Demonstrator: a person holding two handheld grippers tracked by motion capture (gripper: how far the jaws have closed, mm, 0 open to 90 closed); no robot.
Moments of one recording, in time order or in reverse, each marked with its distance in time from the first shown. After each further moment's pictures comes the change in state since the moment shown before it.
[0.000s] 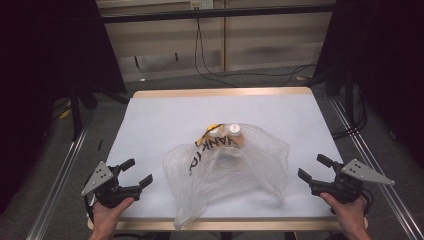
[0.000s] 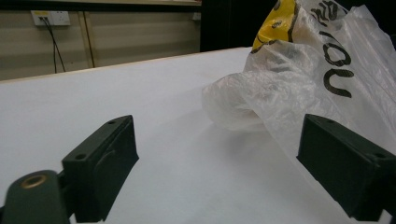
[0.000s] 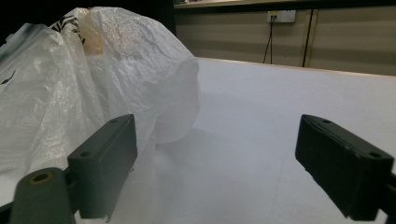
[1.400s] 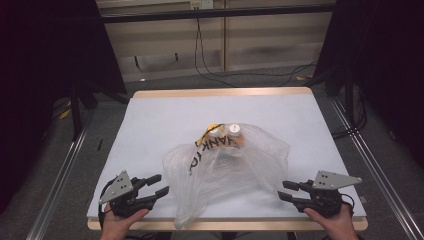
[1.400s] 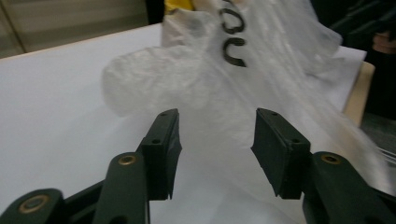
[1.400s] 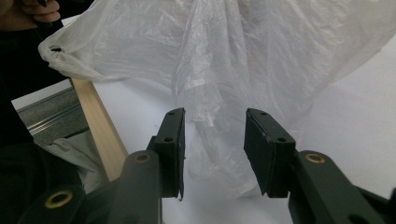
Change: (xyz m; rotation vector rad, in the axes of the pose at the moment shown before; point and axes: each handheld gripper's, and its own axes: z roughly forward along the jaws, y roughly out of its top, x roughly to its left) left arm -0.053 0.006 0.008 0.119 -0.219 0.084; right arm 0.048 -0.004 0.013 0.297 0.346 -0.132
